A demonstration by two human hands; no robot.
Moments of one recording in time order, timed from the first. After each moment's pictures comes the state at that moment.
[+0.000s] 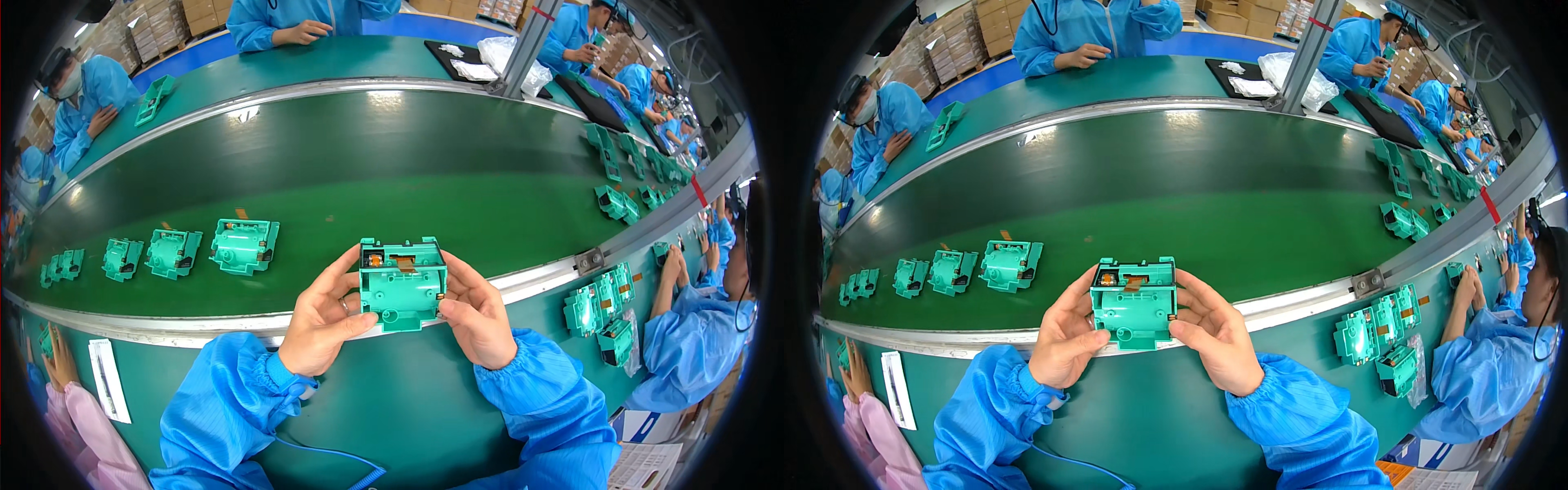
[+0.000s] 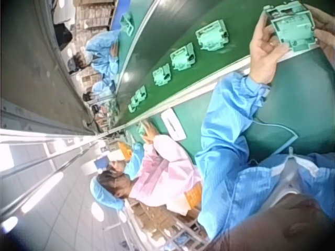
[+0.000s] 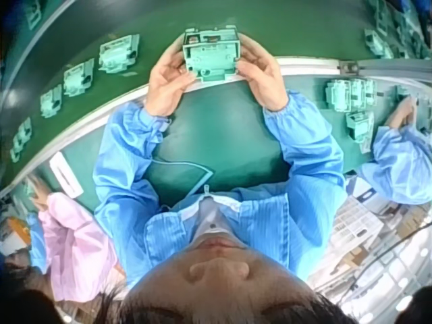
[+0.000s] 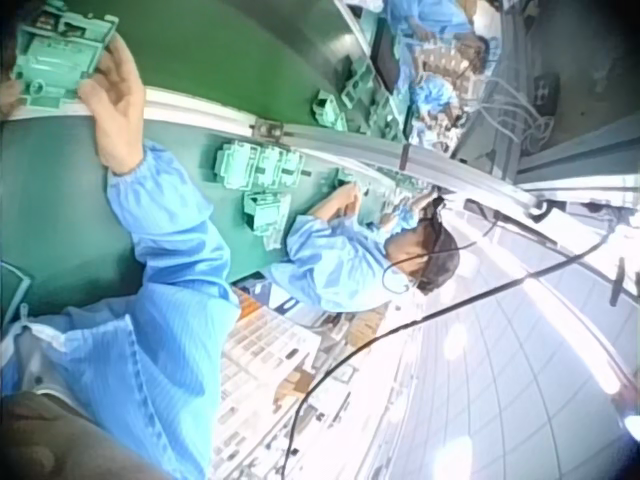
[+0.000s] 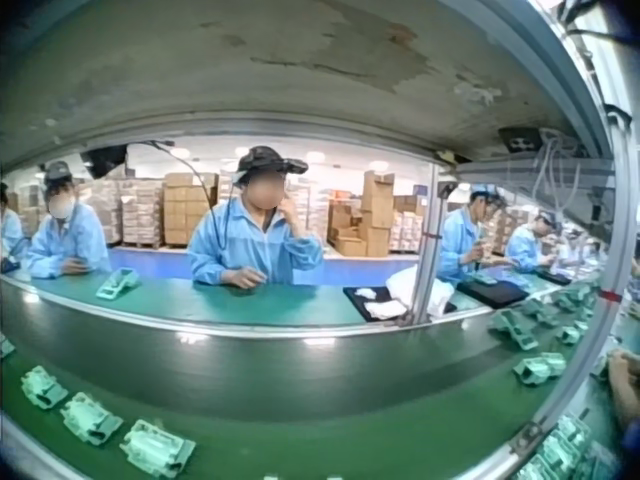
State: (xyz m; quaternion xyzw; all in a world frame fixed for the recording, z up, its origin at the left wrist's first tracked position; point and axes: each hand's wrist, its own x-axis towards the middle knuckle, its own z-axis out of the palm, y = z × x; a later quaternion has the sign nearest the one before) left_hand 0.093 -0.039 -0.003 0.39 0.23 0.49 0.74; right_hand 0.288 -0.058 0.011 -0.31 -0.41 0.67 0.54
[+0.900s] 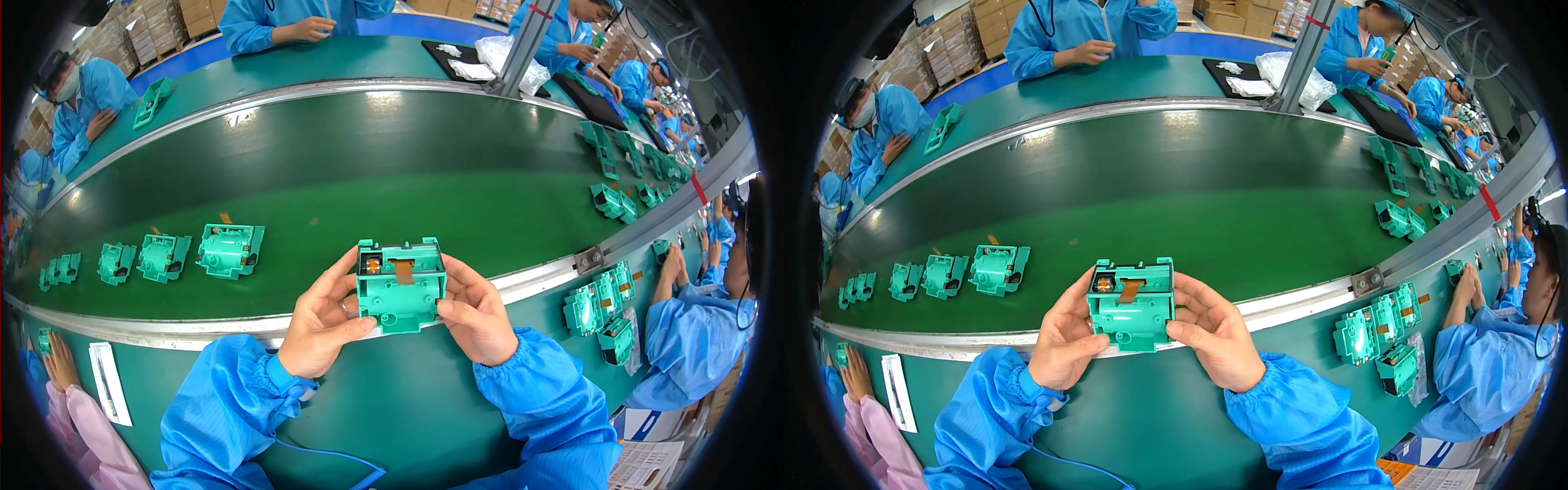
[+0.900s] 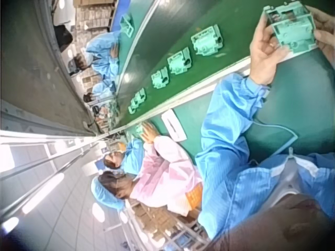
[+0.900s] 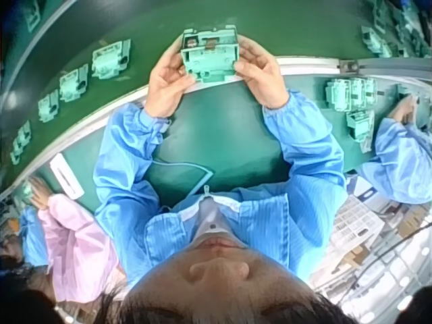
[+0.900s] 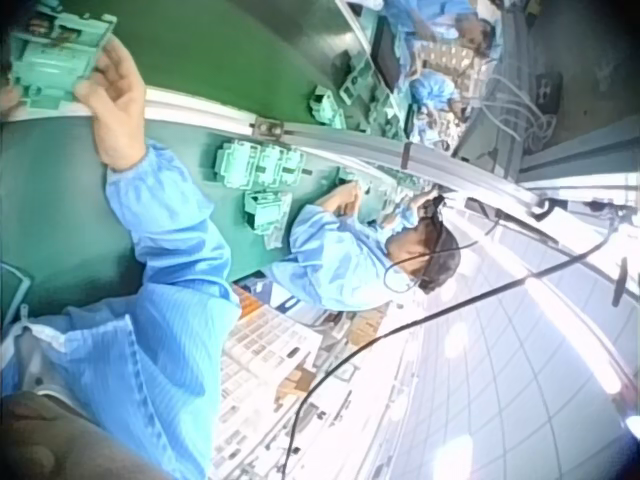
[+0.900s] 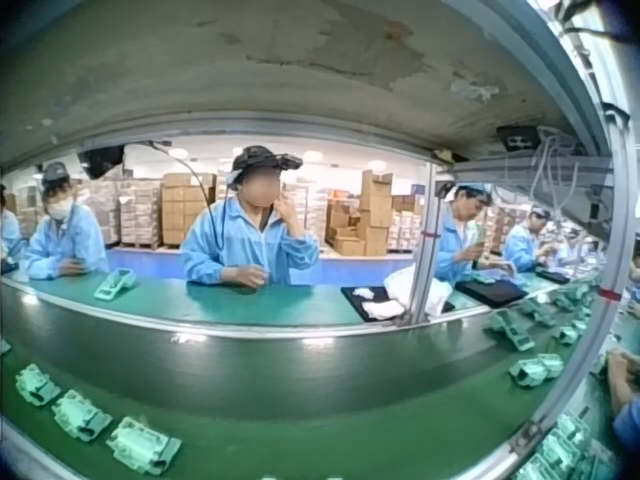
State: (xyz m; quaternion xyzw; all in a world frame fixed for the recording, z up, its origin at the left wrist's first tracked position) left_hand 0.095 -0.038 -0.004 0.41 0.23 0.49 0.73; right_hand 0.293 -0.054 0.012 -0.33 -0.39 0.68 0.53
